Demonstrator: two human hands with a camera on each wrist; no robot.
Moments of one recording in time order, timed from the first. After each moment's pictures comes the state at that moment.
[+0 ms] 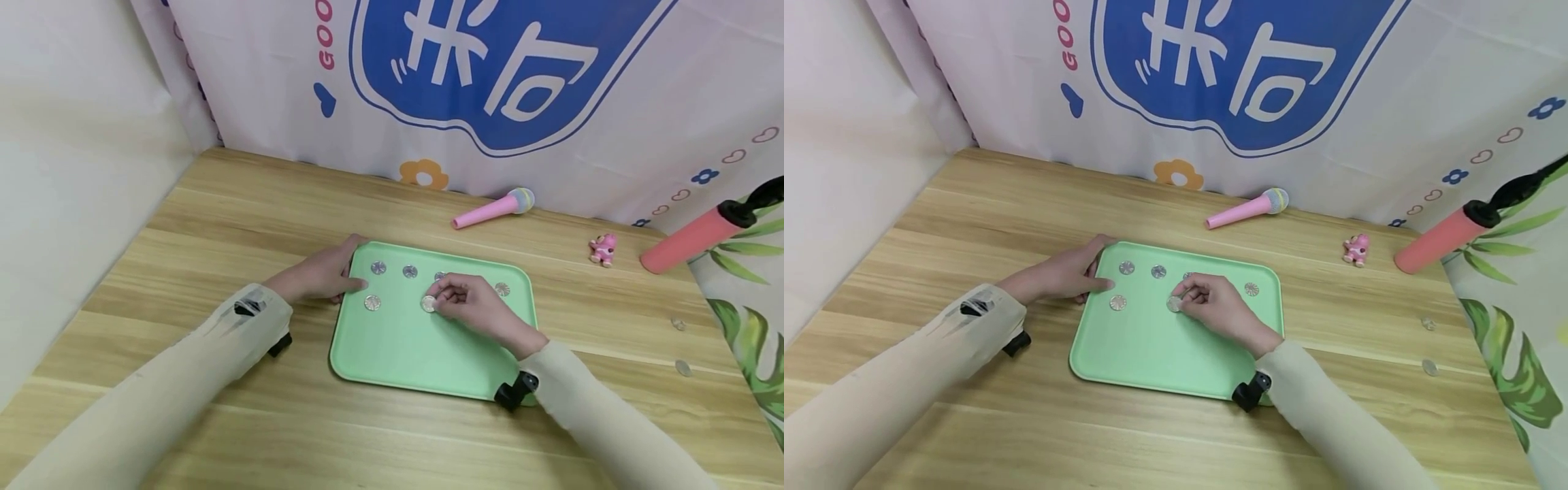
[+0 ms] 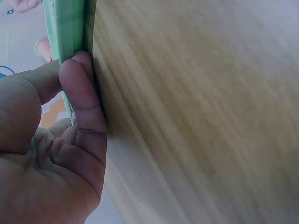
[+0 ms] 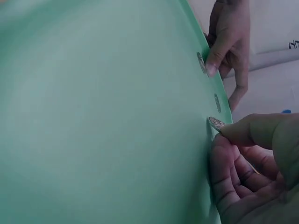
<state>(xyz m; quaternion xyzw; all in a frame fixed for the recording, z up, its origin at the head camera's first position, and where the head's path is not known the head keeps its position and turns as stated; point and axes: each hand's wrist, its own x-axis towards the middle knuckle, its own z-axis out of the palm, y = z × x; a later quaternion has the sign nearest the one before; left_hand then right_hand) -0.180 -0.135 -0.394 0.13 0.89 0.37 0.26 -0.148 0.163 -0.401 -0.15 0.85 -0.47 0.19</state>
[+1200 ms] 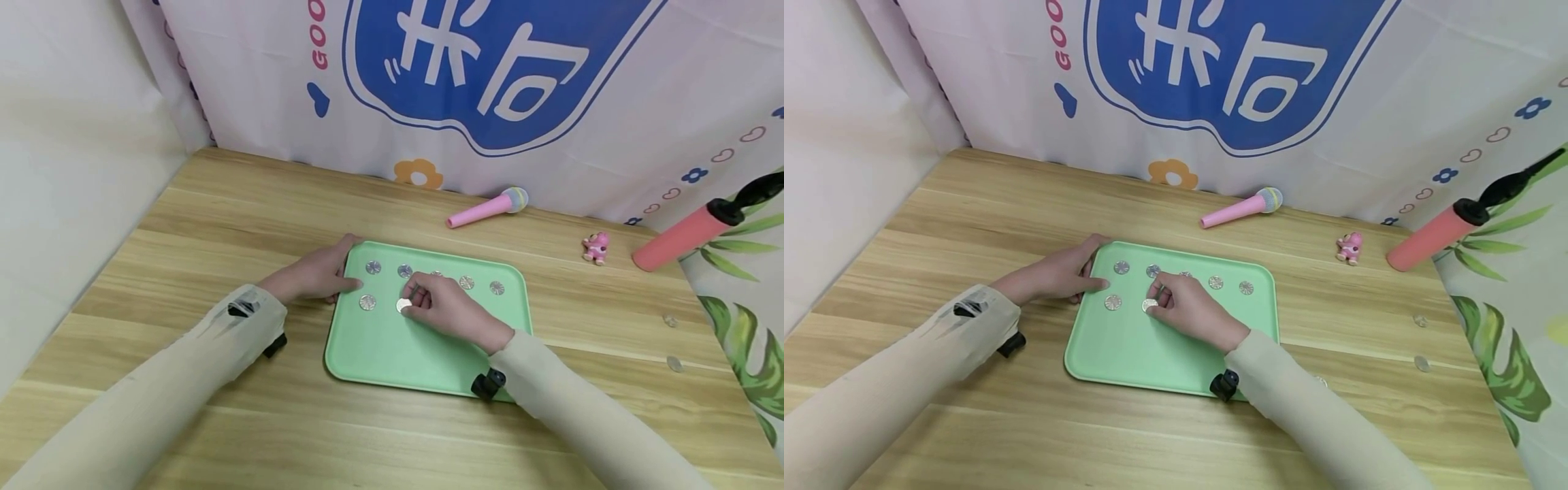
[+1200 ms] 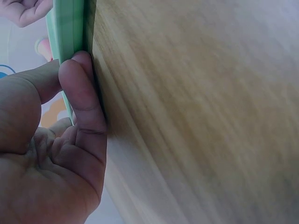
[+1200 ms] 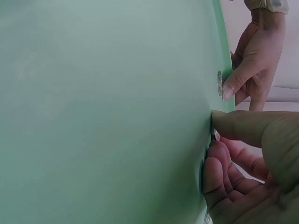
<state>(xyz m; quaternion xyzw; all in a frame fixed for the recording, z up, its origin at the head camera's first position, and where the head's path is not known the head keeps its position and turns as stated) -0.181 -0.136 -0.395 0.15 0.88 0.37 0.26 -0.149 0.129 -0.394 -0.24 0.89 -0.35 0.19</state>
